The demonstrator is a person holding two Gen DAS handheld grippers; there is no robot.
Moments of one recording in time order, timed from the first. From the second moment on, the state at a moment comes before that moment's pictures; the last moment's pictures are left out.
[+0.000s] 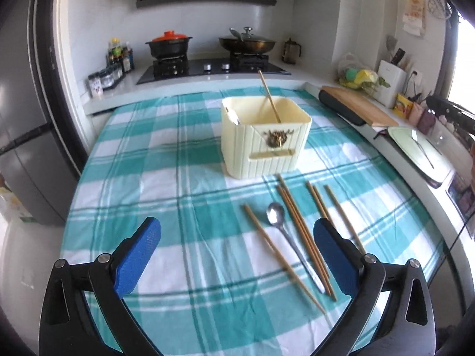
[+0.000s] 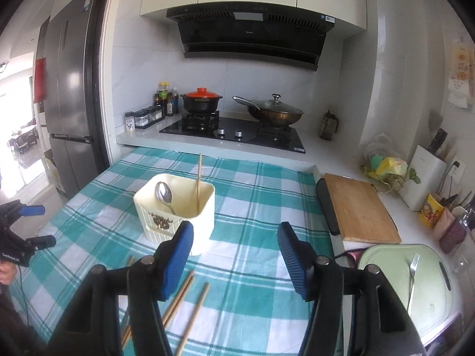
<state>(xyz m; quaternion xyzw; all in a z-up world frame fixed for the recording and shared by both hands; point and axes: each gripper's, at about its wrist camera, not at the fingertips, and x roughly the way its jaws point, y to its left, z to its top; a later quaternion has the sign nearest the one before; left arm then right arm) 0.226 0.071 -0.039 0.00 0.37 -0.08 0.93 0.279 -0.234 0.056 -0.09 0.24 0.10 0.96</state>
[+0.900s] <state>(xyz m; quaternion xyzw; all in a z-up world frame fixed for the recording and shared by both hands) 0.171 0.025 -0.144 -0.06 0.39 0.00 0.92 0.159 -0.227 -0.126 -0.03 0.28 0.04 0.96</state>
